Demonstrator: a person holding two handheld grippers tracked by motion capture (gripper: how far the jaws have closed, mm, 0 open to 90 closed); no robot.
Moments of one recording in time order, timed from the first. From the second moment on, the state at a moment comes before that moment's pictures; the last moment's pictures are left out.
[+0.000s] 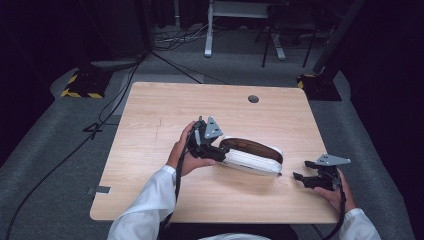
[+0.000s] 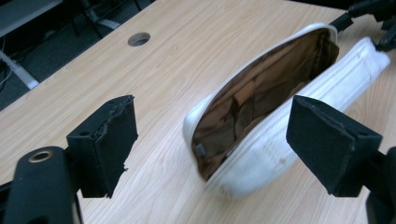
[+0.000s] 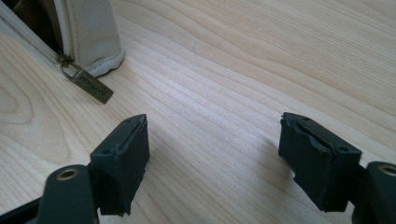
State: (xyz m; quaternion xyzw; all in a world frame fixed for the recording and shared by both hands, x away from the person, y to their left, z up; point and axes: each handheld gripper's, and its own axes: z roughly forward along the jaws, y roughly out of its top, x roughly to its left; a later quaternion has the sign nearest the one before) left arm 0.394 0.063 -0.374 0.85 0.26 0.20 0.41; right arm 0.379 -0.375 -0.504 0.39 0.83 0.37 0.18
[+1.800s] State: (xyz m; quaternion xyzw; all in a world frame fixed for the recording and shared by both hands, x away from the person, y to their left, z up) left arm 0.335 0.251 -0.505 0.81 0.46 0.17 0.33; right arm 0.378 -0.375 -0.504 0.39 0.82 0.37 0.18
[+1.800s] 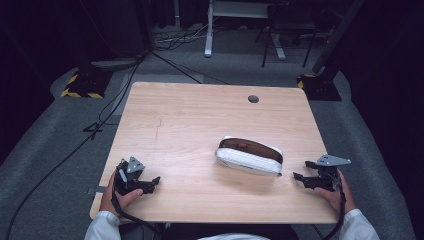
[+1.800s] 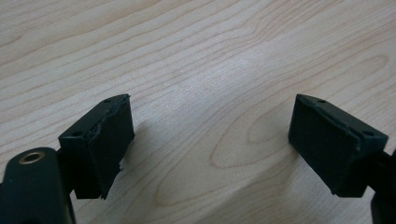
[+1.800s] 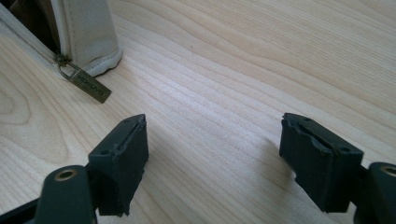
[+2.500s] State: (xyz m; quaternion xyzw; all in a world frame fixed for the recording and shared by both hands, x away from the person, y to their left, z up) left arm 0.338 0.246 -0.506 0.80 0.47 0.18 0.33; right arm 0.378 -0.375 -0.504 0.40 0.82 0.37 0.18
